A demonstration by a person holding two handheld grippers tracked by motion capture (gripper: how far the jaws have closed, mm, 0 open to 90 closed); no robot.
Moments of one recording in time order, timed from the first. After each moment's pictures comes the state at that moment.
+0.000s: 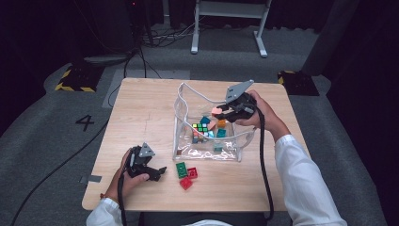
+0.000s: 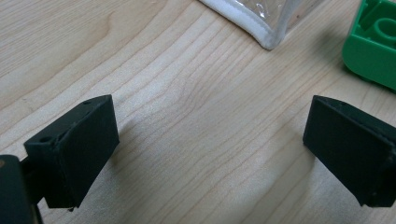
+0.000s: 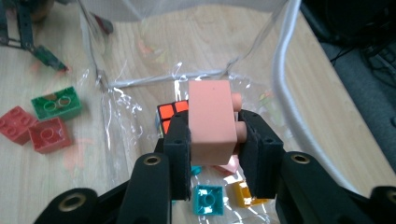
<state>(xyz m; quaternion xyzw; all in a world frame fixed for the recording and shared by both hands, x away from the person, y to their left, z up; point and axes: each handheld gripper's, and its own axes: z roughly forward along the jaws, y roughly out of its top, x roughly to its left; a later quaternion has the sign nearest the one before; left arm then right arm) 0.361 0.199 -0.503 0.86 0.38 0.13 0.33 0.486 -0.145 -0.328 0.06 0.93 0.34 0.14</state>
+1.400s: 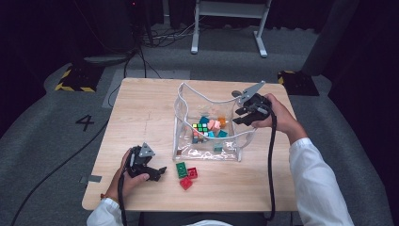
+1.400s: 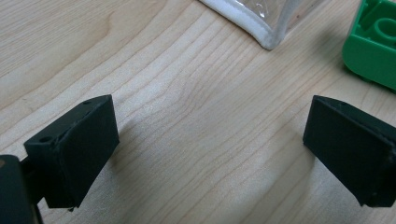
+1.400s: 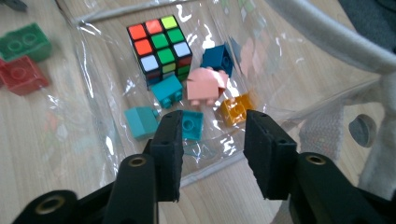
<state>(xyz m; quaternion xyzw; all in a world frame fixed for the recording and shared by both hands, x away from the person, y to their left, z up) 0.362 0.199 -0.503 0.86 0.38 0.13 0.33 0.494 -0.194 -0.339 0.13 0.95 0.27 0.13</state>
